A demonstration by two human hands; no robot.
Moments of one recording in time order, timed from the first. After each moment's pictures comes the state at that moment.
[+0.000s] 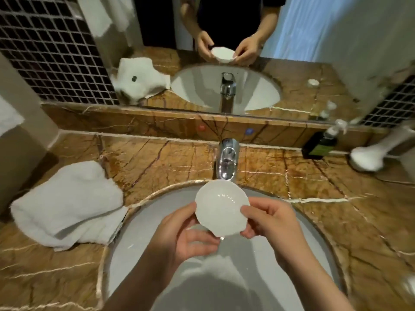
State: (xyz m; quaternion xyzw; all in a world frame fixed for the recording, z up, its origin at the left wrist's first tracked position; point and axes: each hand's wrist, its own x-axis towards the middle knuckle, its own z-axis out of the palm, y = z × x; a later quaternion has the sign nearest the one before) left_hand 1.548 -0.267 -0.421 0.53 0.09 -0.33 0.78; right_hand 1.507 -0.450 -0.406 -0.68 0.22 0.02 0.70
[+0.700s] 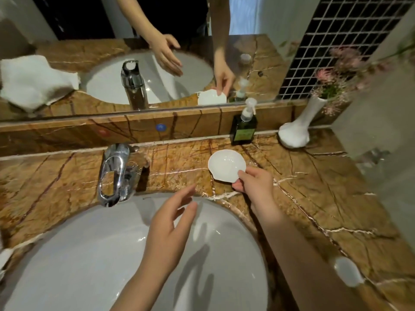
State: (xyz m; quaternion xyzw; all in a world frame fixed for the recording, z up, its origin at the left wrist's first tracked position) left_hand 1.533 -0.454 -0.455 0.78 -0.13 -0.18 0.58; right_hand 1.542 -0.666 -0.520 -0.61 0.46 -0.13 0.63
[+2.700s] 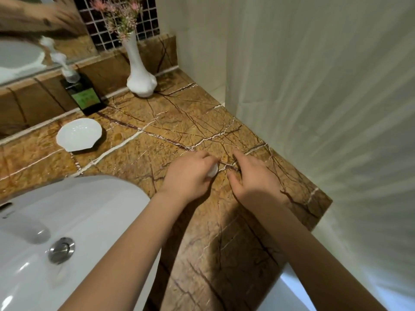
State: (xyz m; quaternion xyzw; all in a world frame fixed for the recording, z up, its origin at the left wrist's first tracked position) left_hand 1.390 -0.644 -0.489 0.72 -0.68 -0.08 0.09; right_hand 1.233 -0.704 -0.494 -0.87 0.47 -0.08 0.14
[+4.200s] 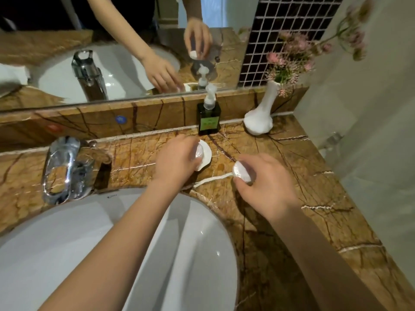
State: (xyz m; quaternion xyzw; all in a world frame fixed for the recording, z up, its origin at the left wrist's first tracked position) left_hand 1.613 -0.575 -0.491 0.90 -0.37 0.03 0.23; right_hand 1.447 -0.690 -0.444 -0.94 0.26 -0.11 0.20
